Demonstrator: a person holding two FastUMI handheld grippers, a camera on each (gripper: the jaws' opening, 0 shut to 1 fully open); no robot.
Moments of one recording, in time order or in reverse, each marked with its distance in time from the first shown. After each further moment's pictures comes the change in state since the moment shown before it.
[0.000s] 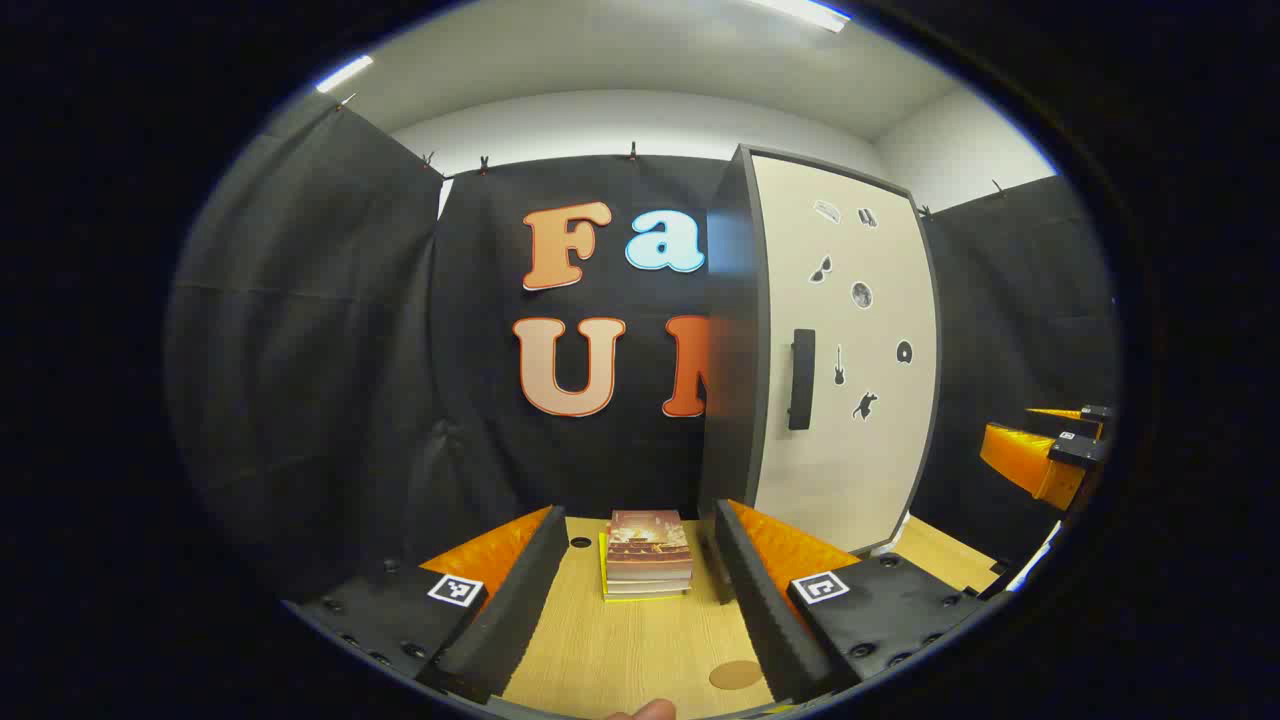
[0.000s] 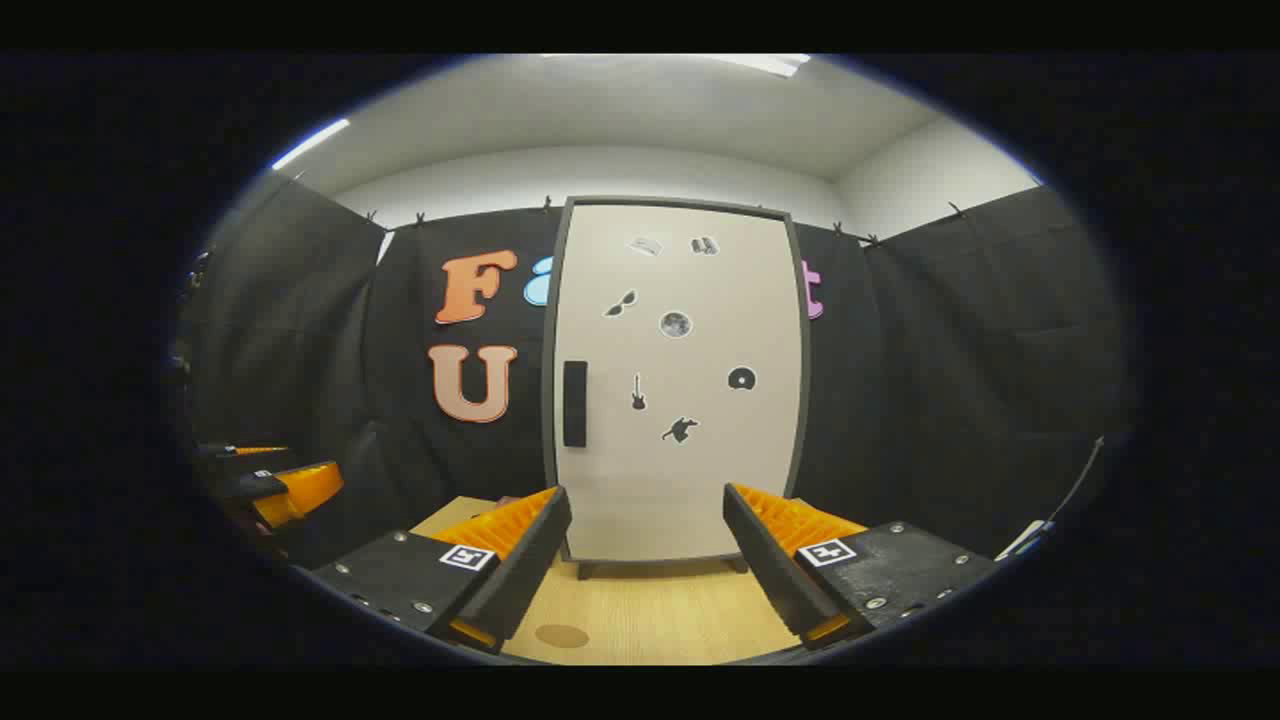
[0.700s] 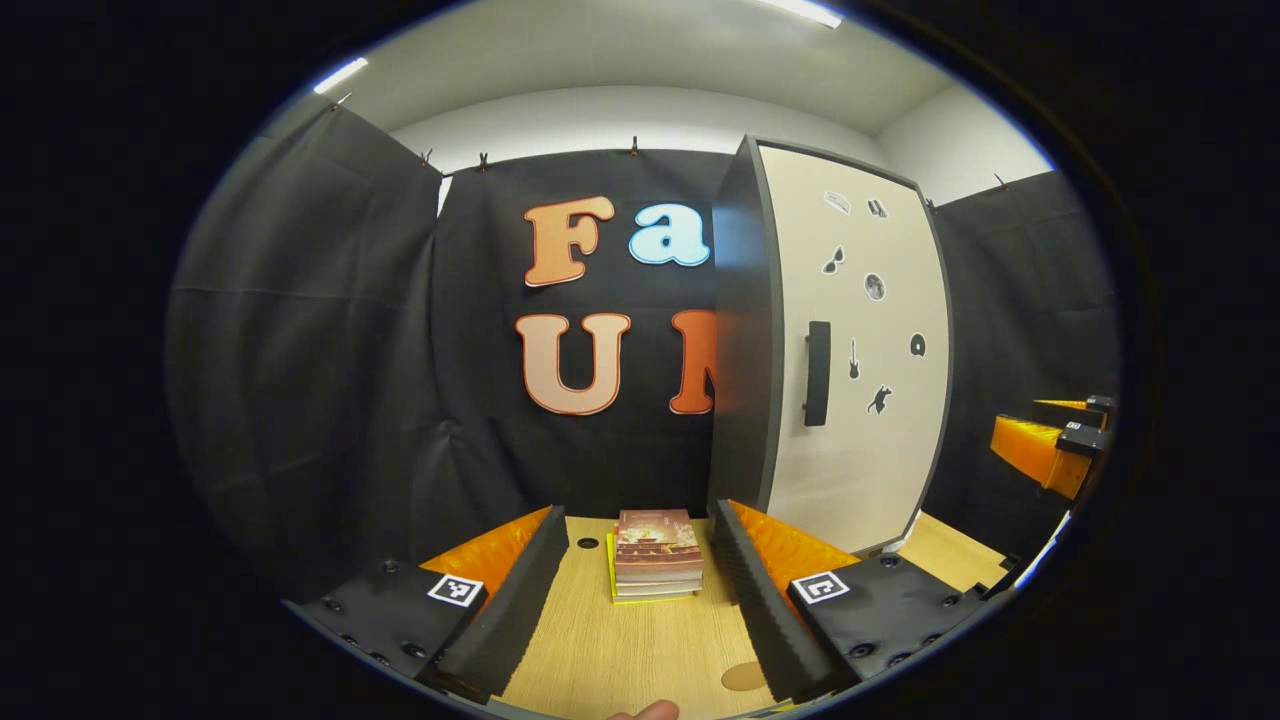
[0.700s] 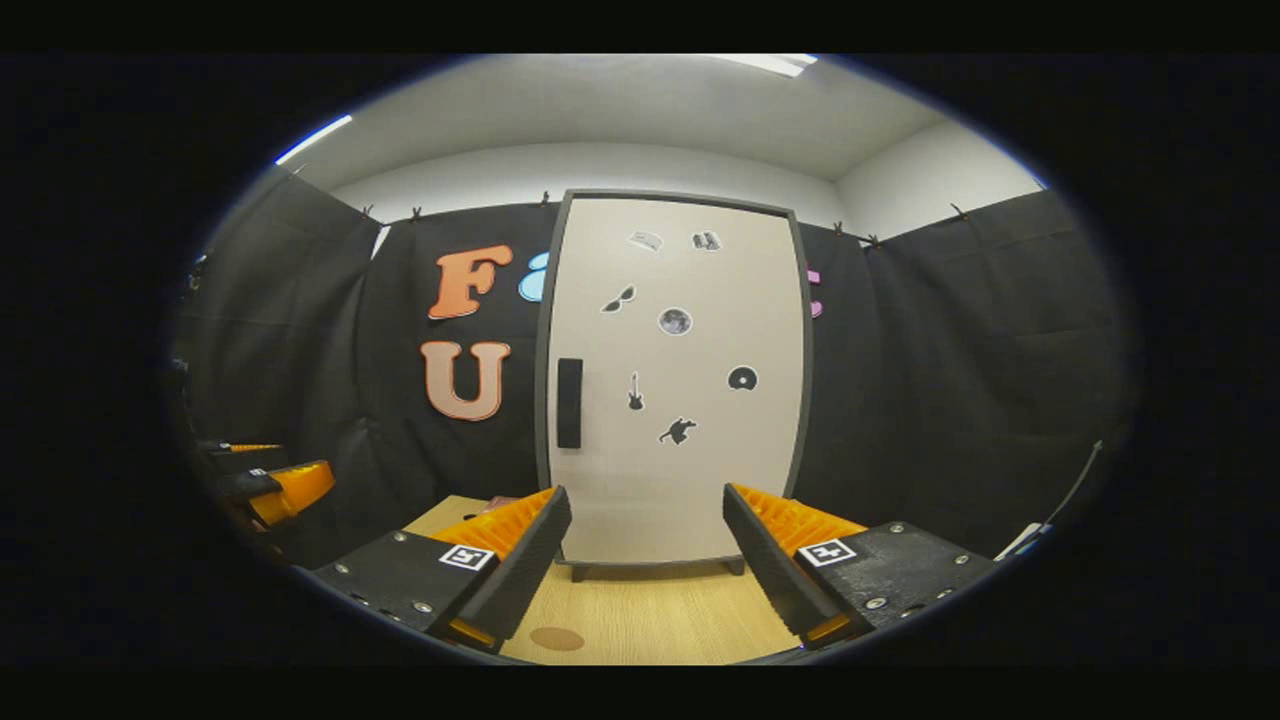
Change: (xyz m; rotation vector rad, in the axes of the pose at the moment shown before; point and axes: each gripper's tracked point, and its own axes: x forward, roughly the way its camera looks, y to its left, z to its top) left arm 0.017 0.013 -0.005 0.008 0.013 0.011; right arm 0.017 -0.001 -0.006 -0.007 0.008 -0.015
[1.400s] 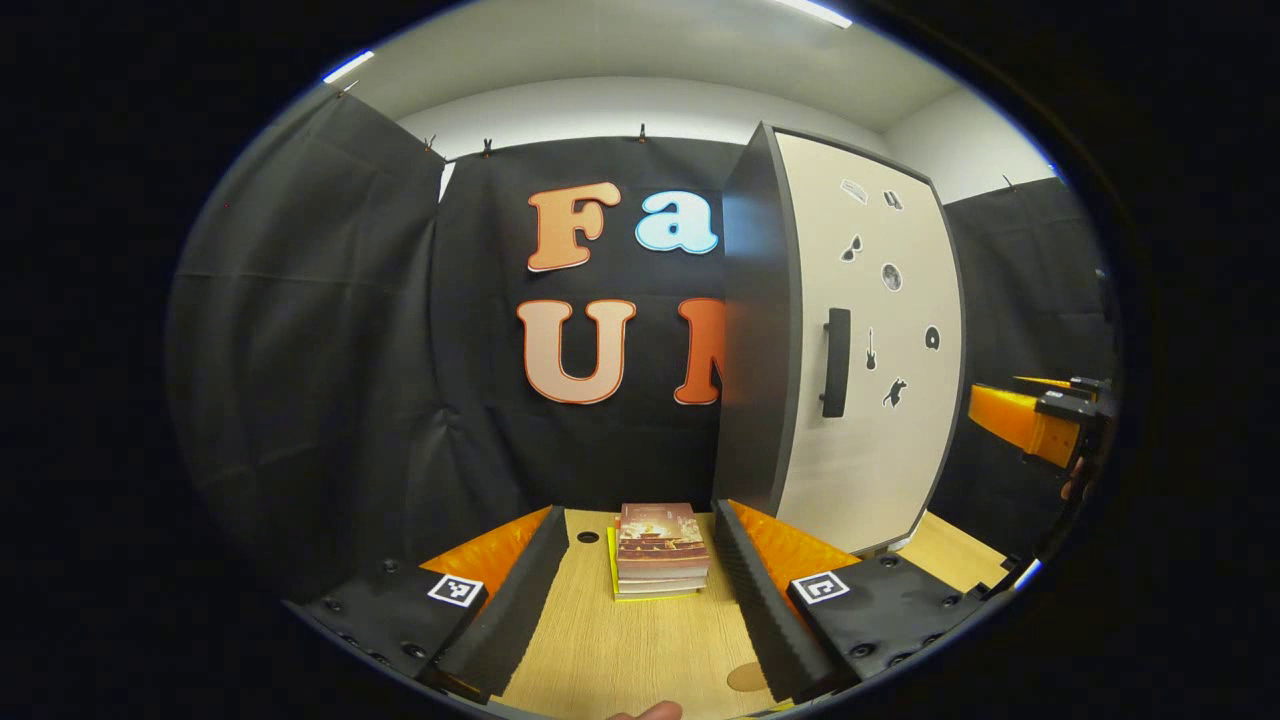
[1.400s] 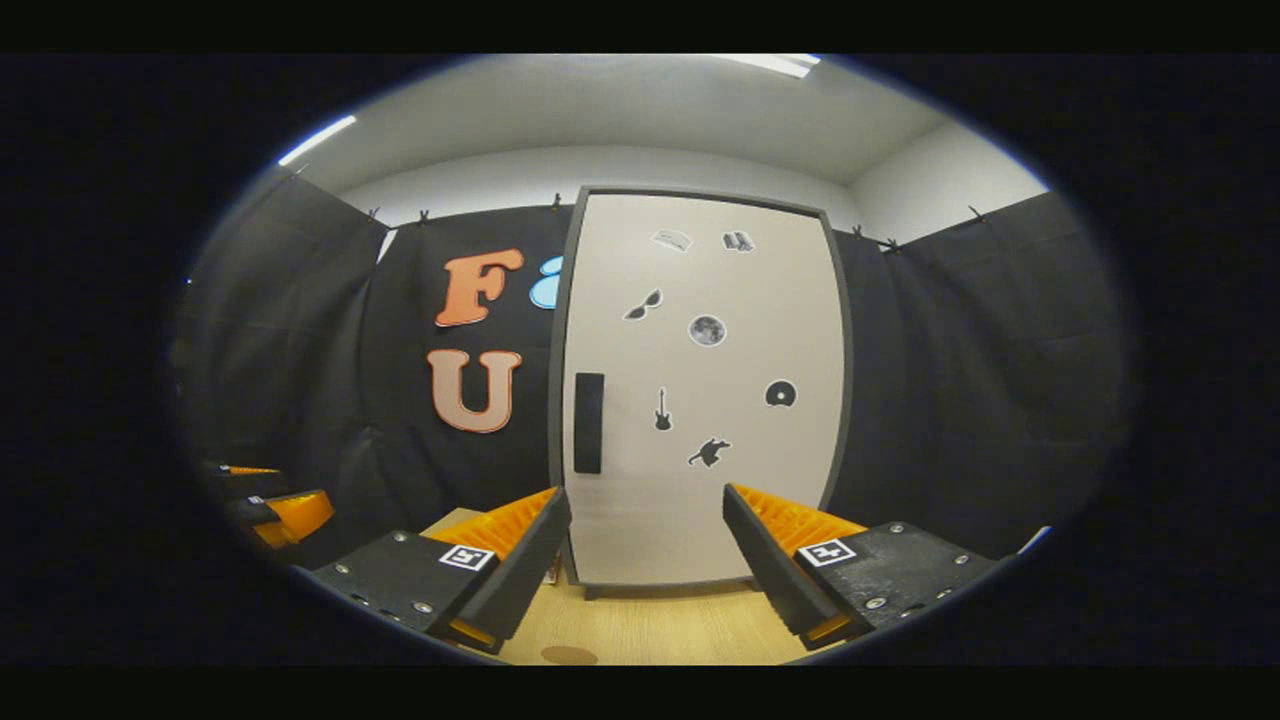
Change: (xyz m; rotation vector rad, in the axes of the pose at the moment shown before) left arm 0.024 0.017 -0.015 -0.021 0.036 -0.008; right arm 0.067 0.032 0.018 -0.007 -0.032 0.046
